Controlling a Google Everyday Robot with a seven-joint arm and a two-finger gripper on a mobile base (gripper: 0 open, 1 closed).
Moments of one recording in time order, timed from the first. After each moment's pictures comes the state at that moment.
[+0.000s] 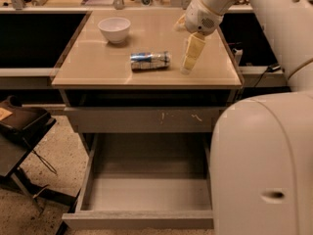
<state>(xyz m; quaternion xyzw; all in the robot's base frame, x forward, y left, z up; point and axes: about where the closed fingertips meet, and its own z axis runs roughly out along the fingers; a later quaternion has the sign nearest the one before) 0.678 -0.081 0.901 -0.71 0.66 0.13 0.21</state>
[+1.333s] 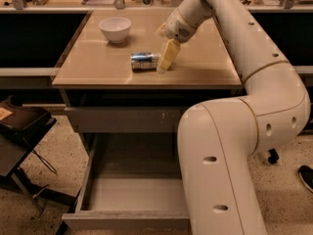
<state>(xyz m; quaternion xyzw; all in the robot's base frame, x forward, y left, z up) 0.750 -0.022 0.853 -0.69 0.65 0.19 0.26</state>
